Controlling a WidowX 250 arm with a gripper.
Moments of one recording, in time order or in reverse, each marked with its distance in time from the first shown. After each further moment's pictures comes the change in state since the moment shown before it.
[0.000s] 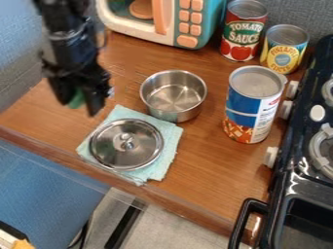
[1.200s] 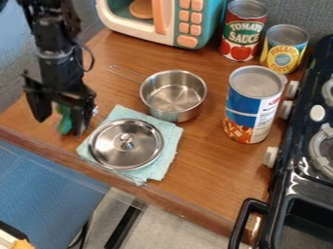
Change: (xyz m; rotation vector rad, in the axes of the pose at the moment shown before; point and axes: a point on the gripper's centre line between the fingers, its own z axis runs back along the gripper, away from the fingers) arm -0.013 0.014 -0.015 0.070 0.149 0.040
